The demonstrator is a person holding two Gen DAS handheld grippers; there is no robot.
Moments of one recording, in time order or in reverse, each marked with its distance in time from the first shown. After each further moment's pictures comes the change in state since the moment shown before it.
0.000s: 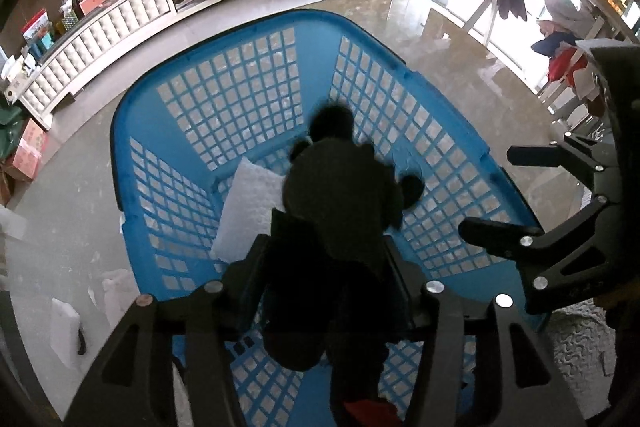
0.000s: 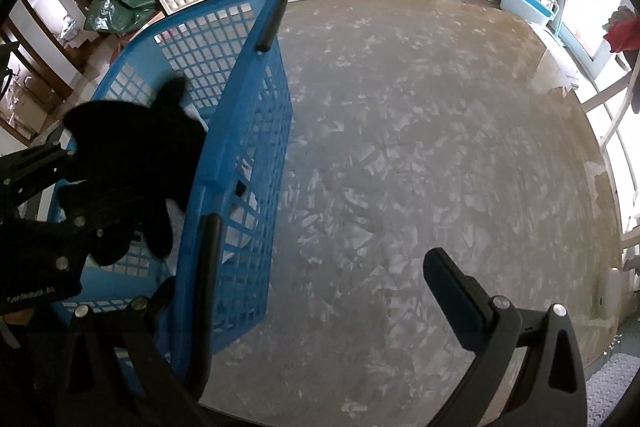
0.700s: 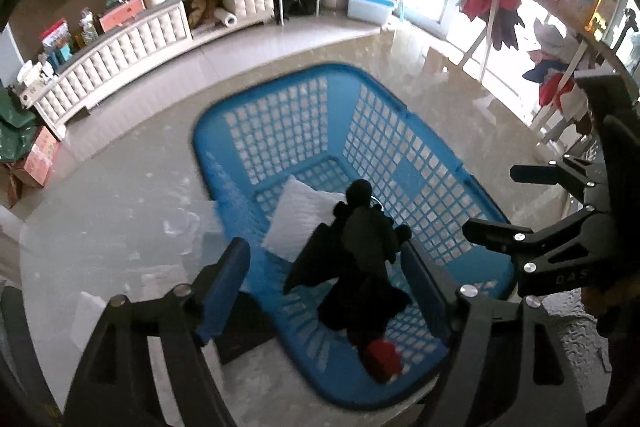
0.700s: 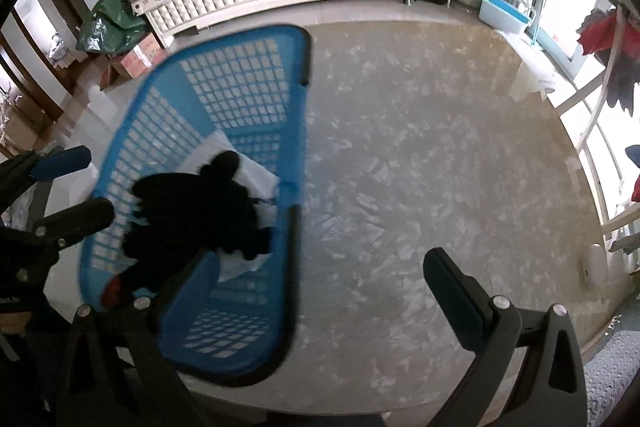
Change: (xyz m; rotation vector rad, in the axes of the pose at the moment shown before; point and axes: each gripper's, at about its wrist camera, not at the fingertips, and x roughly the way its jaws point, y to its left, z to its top) left arm -0.060 0.025 -0.021 -0.013 -0.113 0.005; right arm -0.044 0.038 -0.010 0.058 -0.065 -0.041
